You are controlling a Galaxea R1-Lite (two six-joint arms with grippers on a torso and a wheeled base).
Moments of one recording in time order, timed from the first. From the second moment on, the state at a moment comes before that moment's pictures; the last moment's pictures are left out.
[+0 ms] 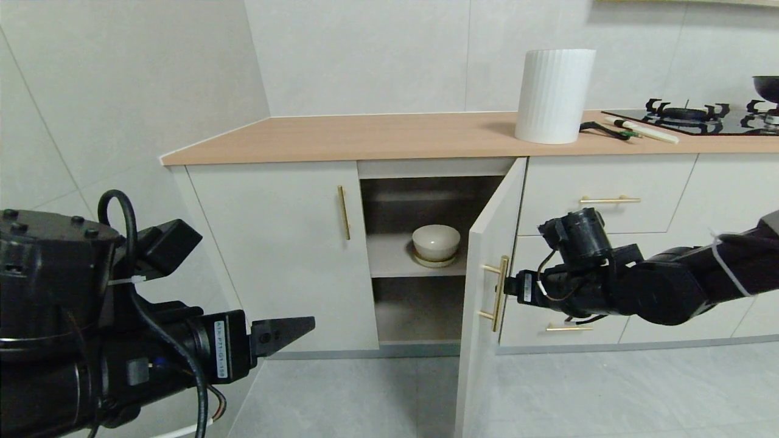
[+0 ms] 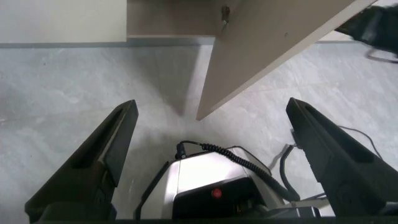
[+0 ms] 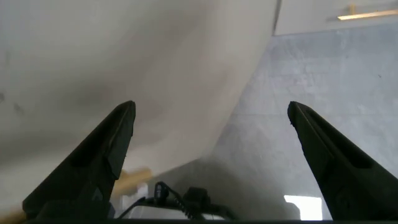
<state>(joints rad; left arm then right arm) -0.56 1.28 -0.73 0.03 0.09 -0.51 0.45 1.98 -1.07 -0.20 -0.14 0.47</state>
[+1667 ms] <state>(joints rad) -0.56 1.28 -0.72 0.03 0.10 -0.48 0.48 2.21 -1.20 -0.38 -0.13 0.59</state>
